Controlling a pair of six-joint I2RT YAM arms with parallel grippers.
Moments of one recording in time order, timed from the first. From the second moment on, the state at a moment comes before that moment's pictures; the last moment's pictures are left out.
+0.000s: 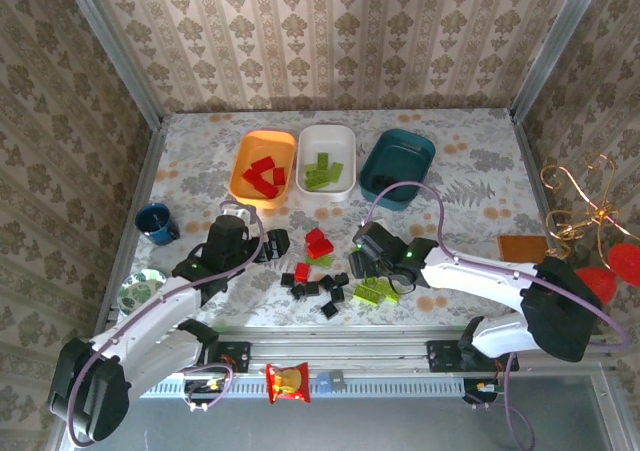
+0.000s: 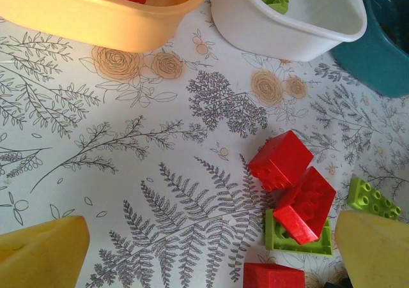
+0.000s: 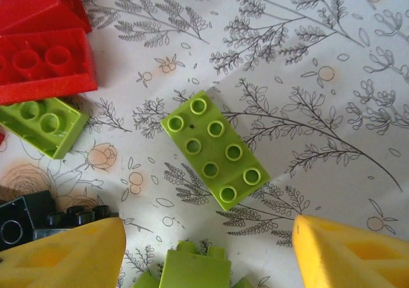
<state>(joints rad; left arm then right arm) -0.54 0.91 0.44 -0.19 0.05 -0.54 0.86 1.36 0.74 -0.45 0.25 0.57</state>
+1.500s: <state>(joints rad) -0.52 0.89 0.42 -0.17 0.07 -0.55 0.76 1.43 1.04 -0.41 0.15 0.48</state>
